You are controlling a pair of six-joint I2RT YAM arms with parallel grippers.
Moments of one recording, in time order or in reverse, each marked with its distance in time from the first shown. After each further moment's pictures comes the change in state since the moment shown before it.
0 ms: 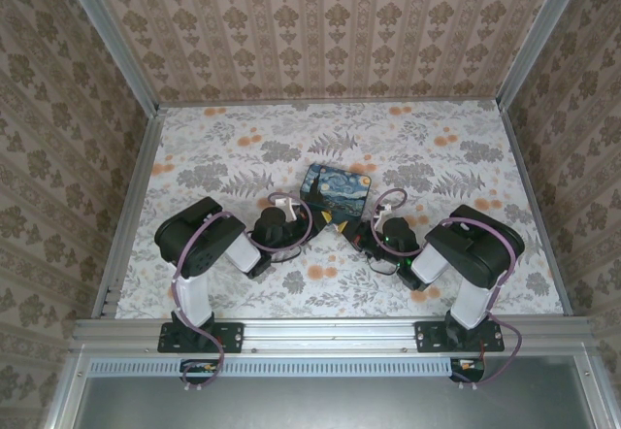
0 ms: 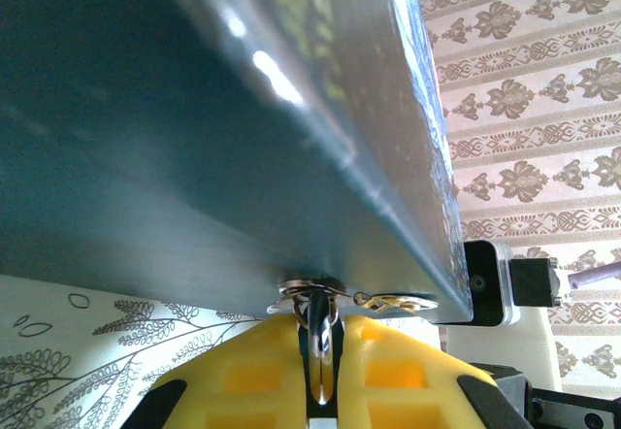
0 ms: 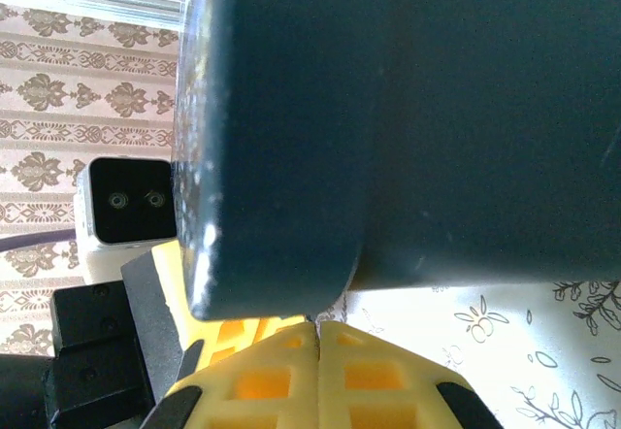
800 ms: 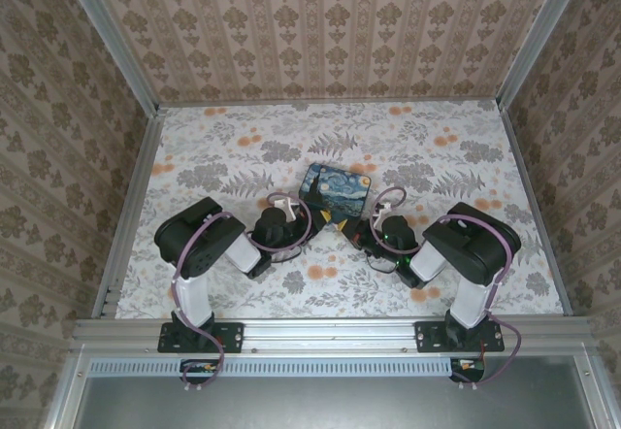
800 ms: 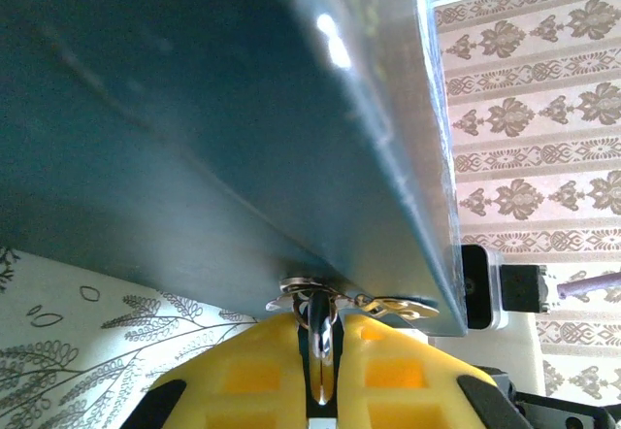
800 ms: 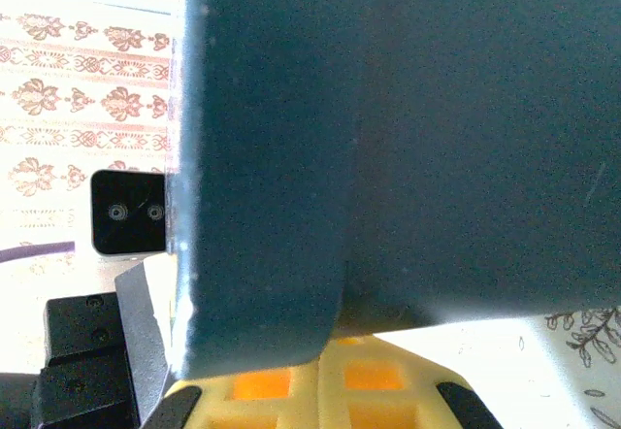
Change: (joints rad) left arm -0.007 -0.008 0.000 -0.008 -0.021 -0.068; right arm -0.022 0.024 0.019 0.002 -0.003 -0.008
